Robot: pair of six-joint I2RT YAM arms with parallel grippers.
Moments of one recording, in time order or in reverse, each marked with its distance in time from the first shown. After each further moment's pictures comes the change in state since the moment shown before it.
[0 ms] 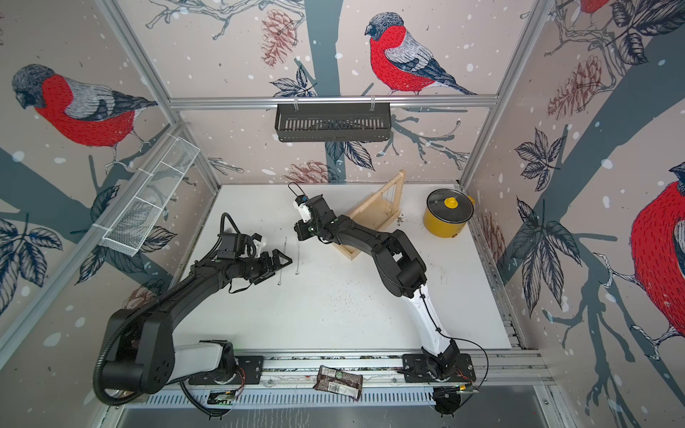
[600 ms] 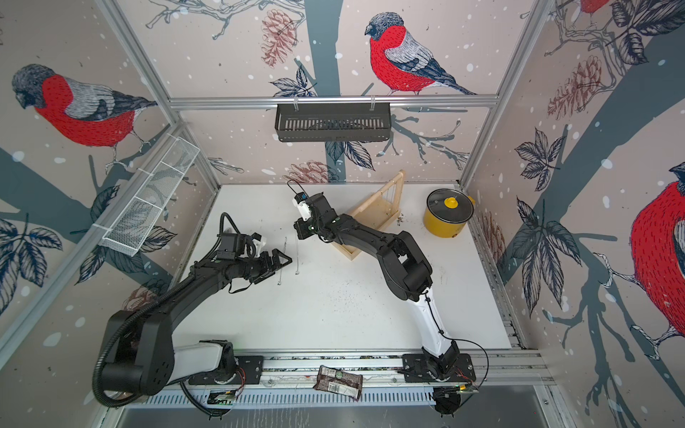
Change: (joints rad) left arm 0.000 -0.009 -0.003 0.013 -0.002 0.001; right arm 0.008 -0.059 -0.032 -0.005 0.022 -0.026
